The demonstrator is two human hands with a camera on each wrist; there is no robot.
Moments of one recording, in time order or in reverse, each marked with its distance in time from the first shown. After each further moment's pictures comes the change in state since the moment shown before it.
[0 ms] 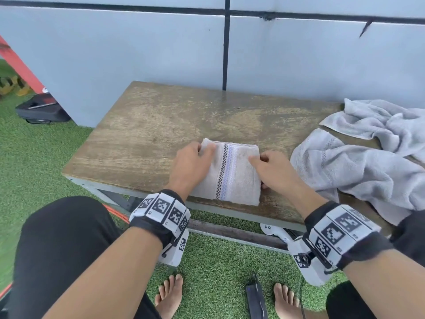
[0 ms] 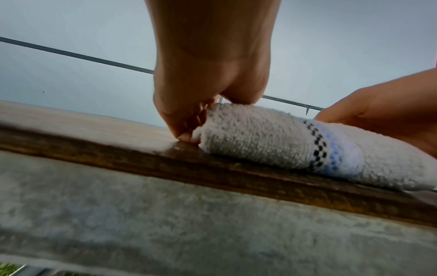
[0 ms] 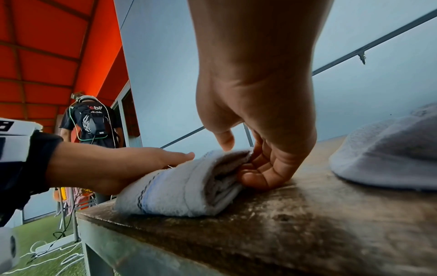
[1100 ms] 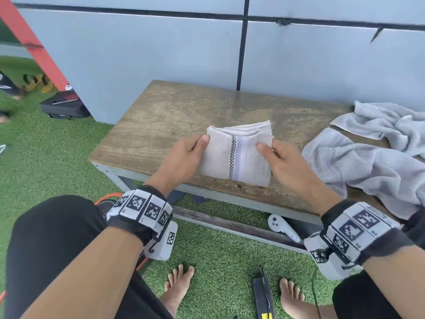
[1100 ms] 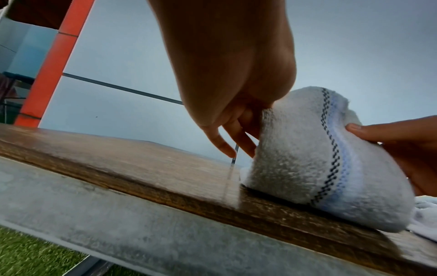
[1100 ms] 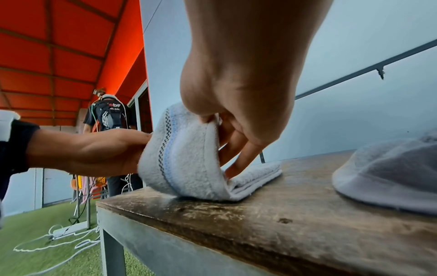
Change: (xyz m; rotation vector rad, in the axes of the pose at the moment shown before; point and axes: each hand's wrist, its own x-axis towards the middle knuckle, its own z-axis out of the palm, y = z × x) left_hand -0.038 -0.019 -0.069 -0.173 -0.147 0.287; right_hand -0.039 -0.010 -0.003 -0.013 -0.042 -0.410
